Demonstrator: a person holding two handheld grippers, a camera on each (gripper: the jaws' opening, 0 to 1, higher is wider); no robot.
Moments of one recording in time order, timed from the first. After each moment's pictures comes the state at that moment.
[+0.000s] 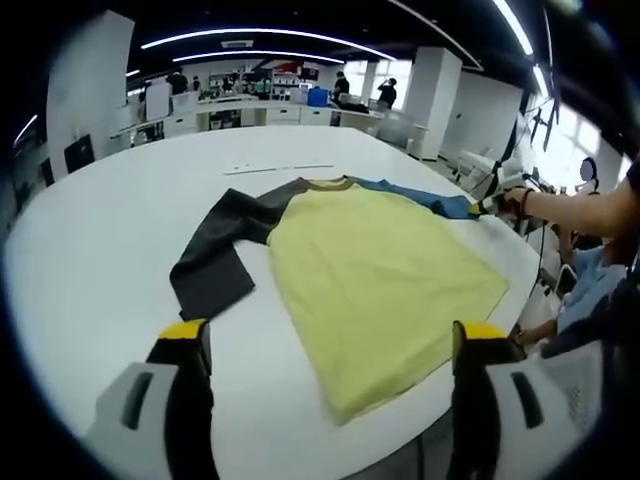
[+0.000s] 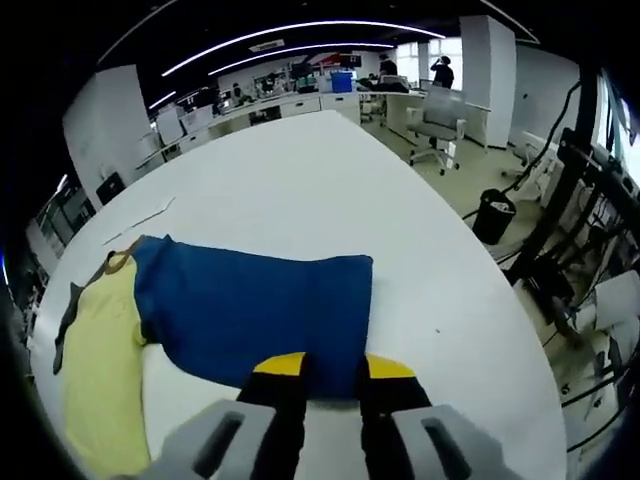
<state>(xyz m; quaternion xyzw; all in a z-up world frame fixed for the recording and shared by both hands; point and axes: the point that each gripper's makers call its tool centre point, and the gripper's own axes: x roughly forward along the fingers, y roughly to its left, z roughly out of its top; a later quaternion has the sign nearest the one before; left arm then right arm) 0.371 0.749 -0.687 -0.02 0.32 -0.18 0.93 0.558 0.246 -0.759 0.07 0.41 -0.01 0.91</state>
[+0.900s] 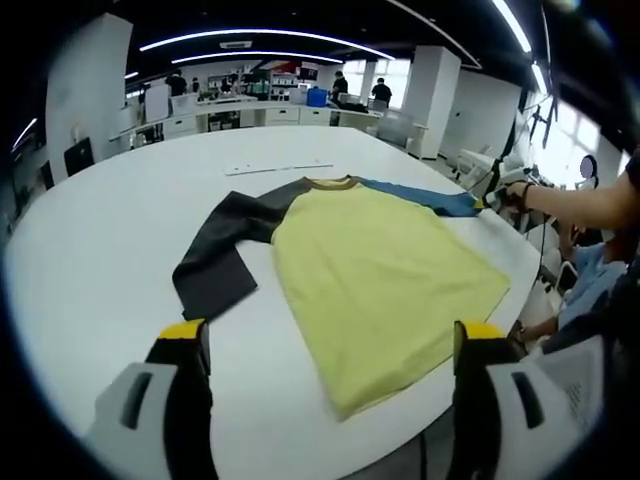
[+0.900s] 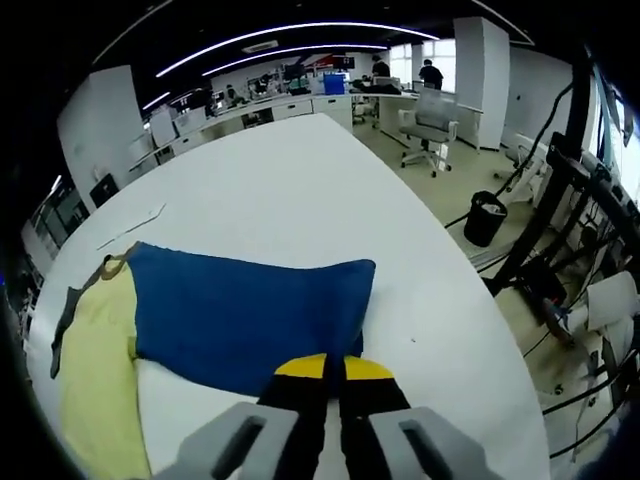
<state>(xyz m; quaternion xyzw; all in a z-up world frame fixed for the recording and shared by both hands) 0.370 0.748 -0.687 -0.01 0.32 -0.18 0.93 0.556 0.234 -0.740 0.06 0.41 -0.02 0.91</state>
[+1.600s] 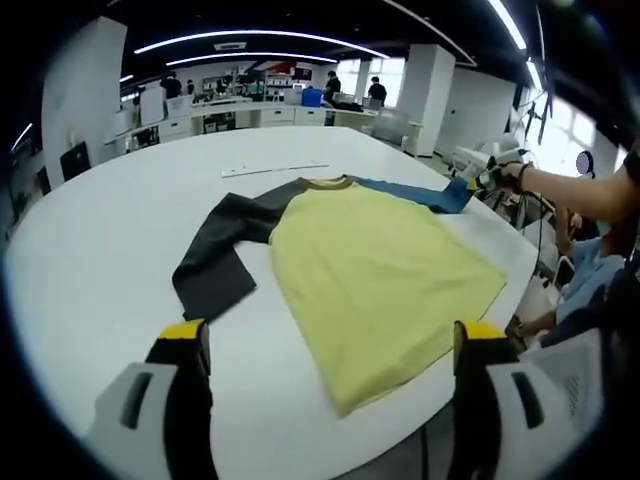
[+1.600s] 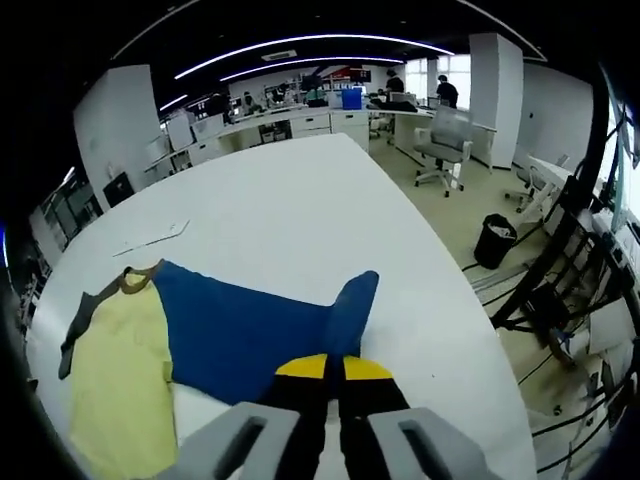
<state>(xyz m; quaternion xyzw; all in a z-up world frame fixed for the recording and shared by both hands) 0.366 0.749 -0.686 -0.01 0.32 -0.20 0.93 0.581 0.257 -0.704 0.04 0.38 0.00 0.92</state>
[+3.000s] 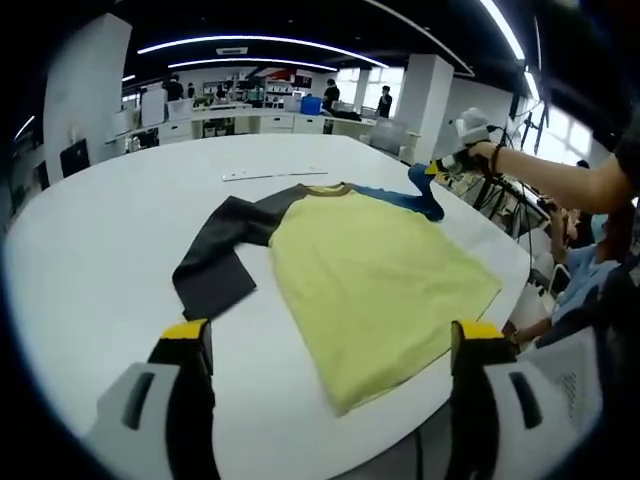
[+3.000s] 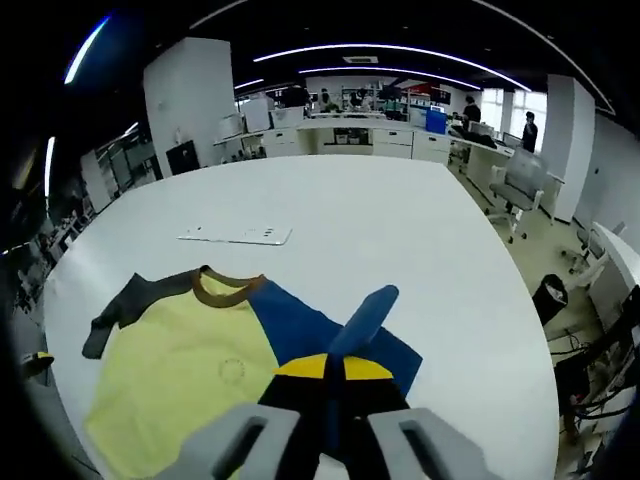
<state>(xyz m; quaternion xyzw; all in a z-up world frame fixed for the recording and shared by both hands) 0.361 0.753 -0.684 -0.03 0.30 -0.20 0.93 0.633 0.404 -0.675 -0.03 0.36 0.15 0.92</state>
